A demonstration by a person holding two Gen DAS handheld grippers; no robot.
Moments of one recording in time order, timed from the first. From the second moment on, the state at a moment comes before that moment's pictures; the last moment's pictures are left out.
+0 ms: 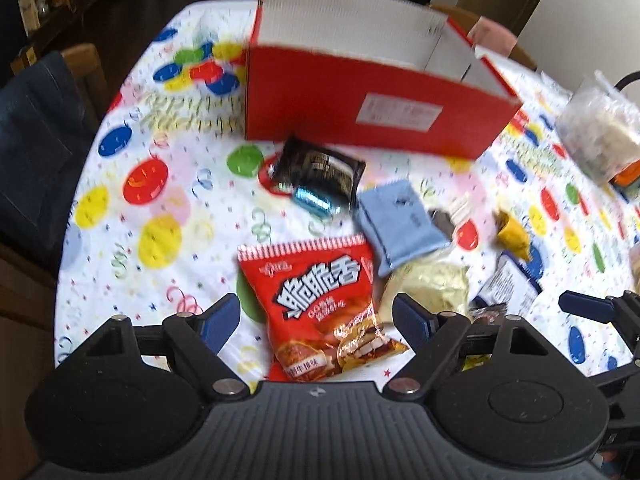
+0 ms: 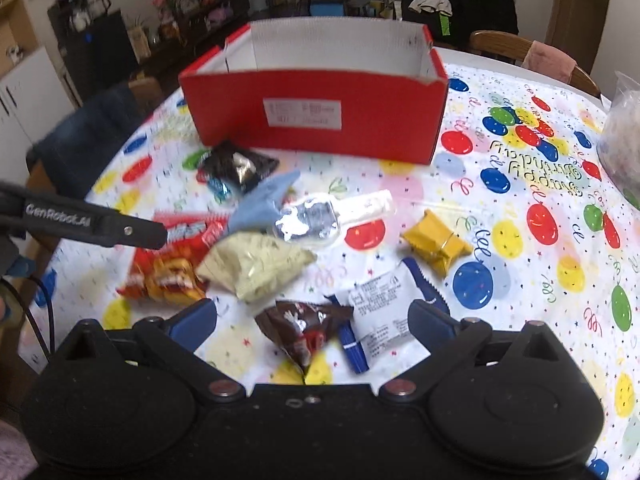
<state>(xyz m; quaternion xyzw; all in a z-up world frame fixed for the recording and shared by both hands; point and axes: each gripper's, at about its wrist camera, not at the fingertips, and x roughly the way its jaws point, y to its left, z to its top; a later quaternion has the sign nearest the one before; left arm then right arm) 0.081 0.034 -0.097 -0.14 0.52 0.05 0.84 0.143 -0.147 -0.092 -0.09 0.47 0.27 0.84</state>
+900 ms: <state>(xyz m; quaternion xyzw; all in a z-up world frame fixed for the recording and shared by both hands) 0.106 0.034 -0.128 -0.17 0.56 0.05 0.81 0.142 -0.113 -0.125 -0.17 0.48 0.28 0.81</state>
